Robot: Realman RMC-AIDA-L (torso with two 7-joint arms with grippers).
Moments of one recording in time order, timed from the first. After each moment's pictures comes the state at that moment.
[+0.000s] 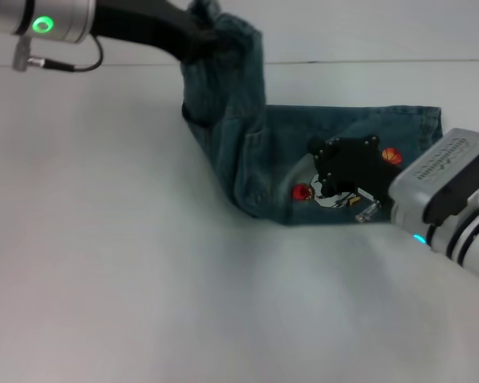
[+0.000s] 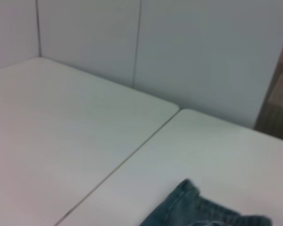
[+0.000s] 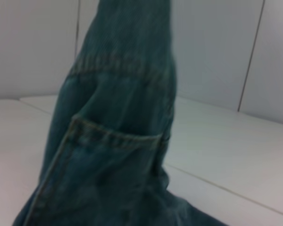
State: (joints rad) left arm -0.88 -2.13 0.75 1.14 2.32 1.50 -2.02; right arm 0.71 2.11 -0.58 0.10 -1.34 -0.97 0.25
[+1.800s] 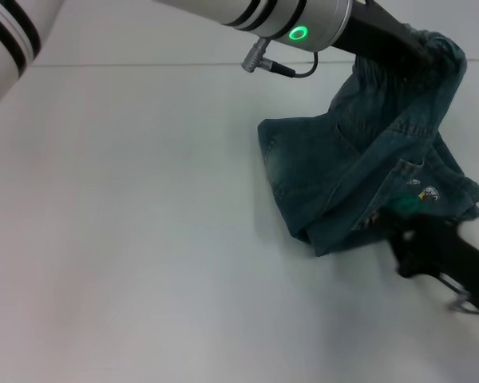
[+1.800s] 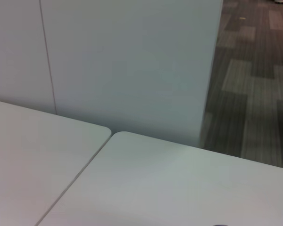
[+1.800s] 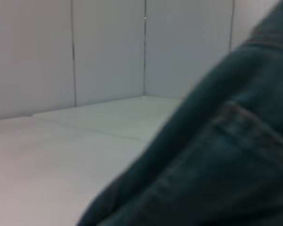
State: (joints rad) left arm -1.07 -2.17 1.39 0.96 2.12 1.01 -2.24; right arm 0.37 2.09 -0.46 -0.02 -1.61 -1.28 0.39
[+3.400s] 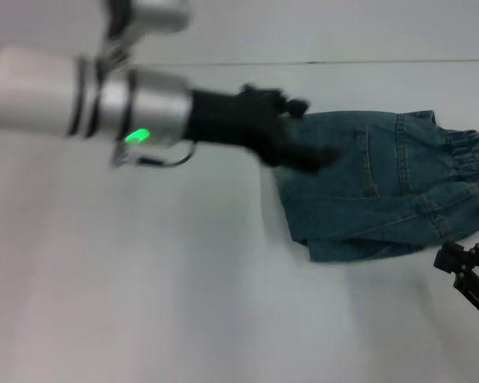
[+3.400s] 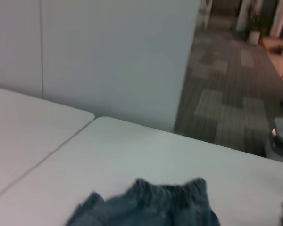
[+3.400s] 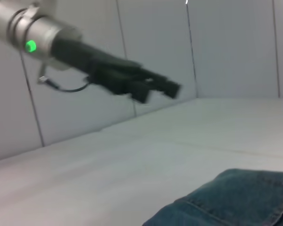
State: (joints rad) left arm -0.71 -2.16 1.16 0.96 1.93 1.30 -1.80; right arm 0.18 2.09 -0.48 -0.53 -1.89 -1.65 0.93
